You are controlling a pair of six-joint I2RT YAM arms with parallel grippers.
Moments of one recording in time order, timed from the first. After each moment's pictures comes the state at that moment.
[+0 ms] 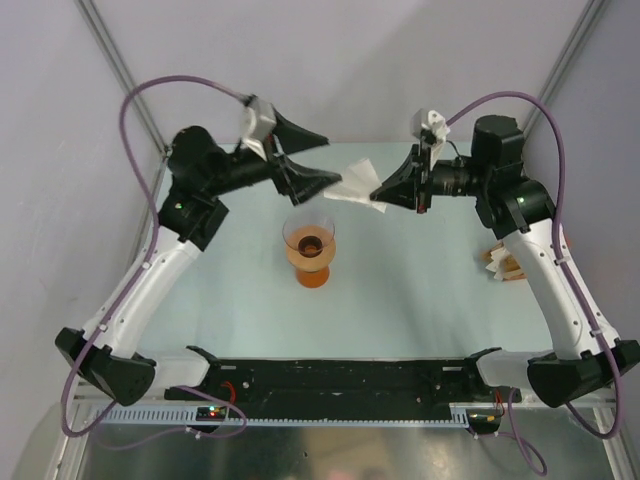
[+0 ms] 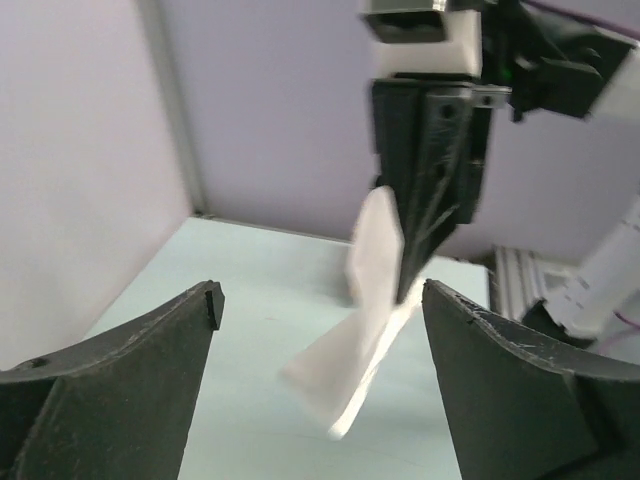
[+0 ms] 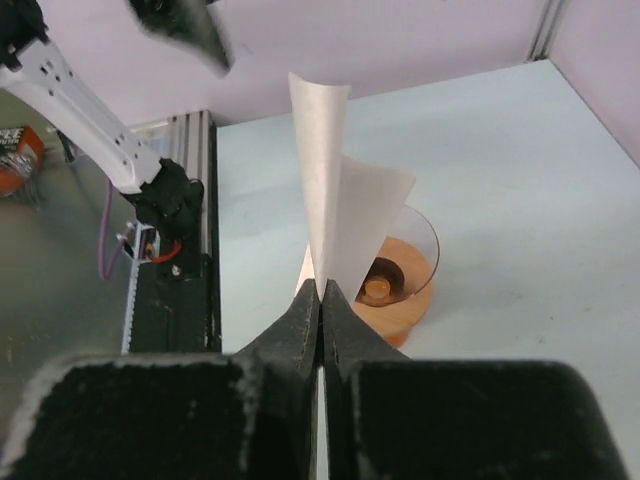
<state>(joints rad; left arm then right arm) -0.54 1.27 1.45 0.05 0.81 -0.13 0.37 1.28 1.59 -0.59 -1.04 -0.21</state>
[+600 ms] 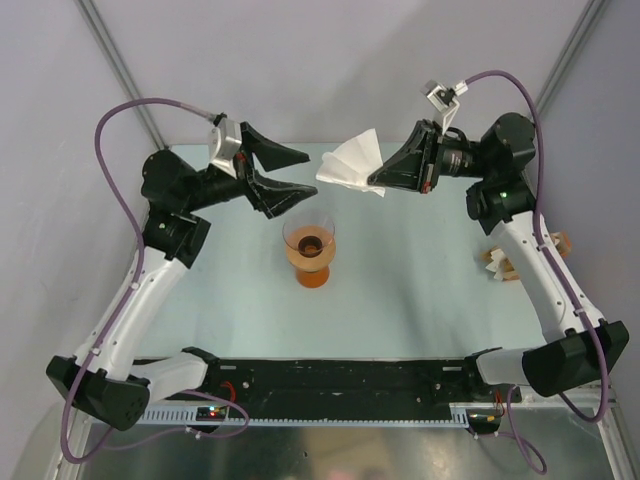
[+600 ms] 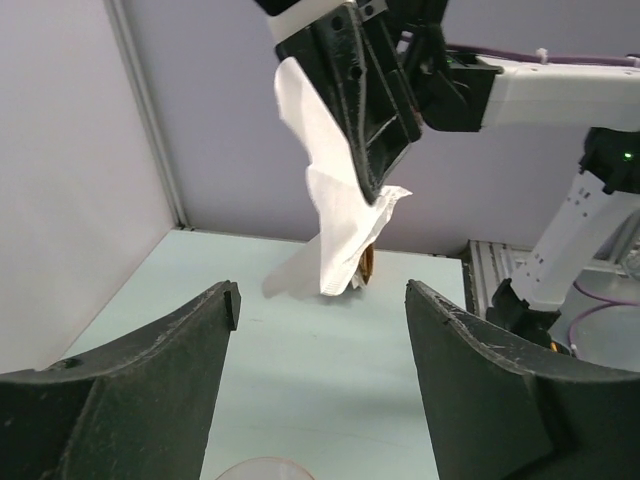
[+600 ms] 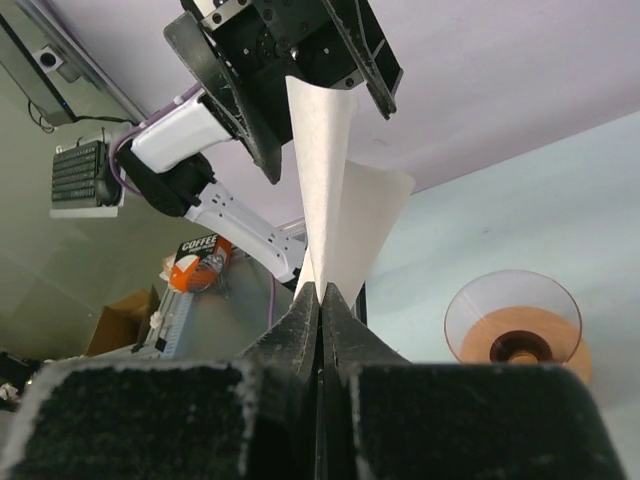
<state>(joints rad) -0.37 1.13 1.27 0.24 0.96 -0.28 0.29 1.33 1.44 0.24 -1.25 0.79</state>
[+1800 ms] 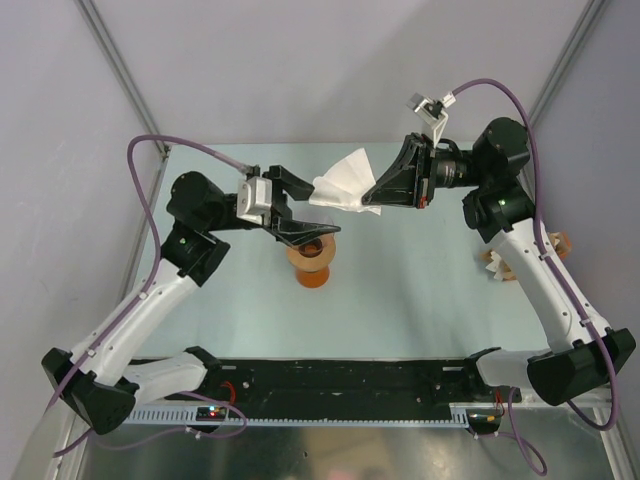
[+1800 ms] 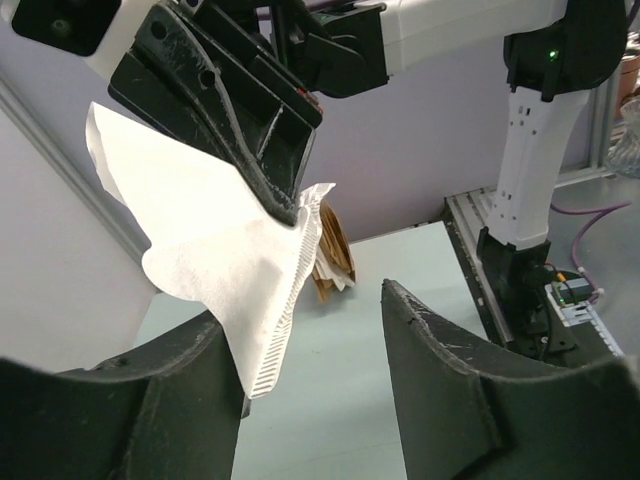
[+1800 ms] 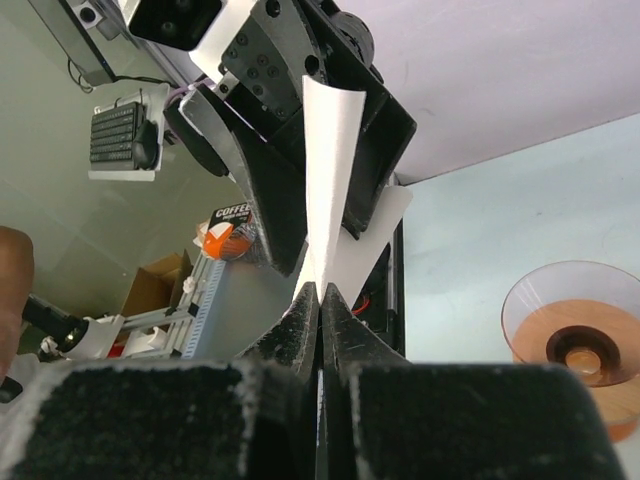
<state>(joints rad) -0.59 1.09 1.17 0.27 1.02 0.03 0.37 1.29 1.44 0.13 -1.29 0.73</state>
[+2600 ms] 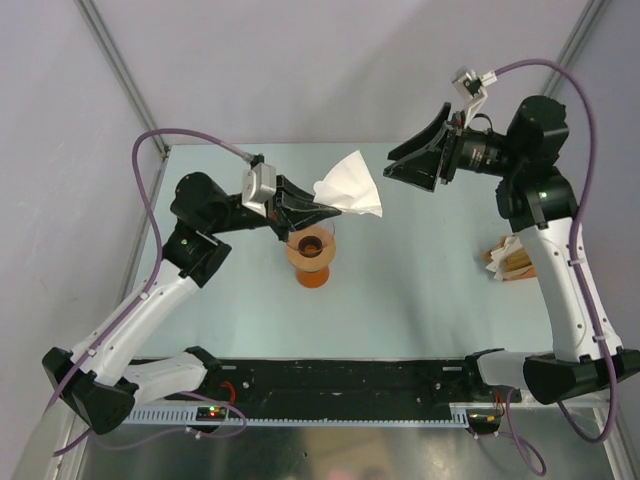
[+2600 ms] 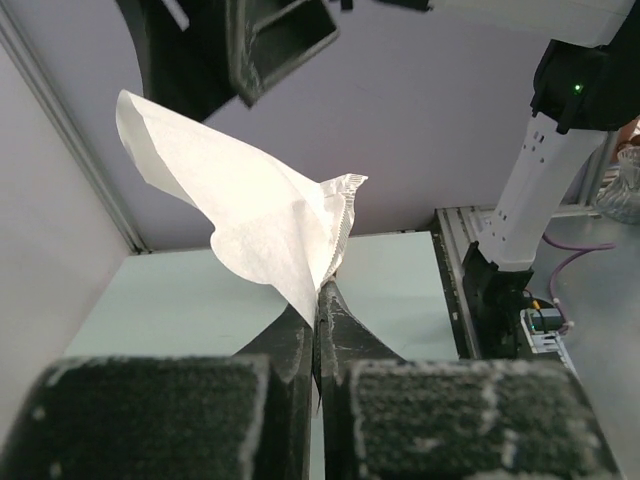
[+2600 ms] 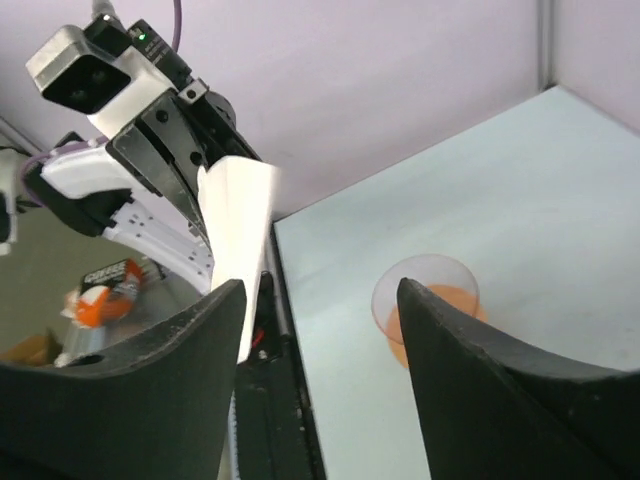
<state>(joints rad) -0.60 1.09 1.16 0.25 0.92 -0.07 0.24 1.29 1.63 -0.25 -1.11 0.47</state>
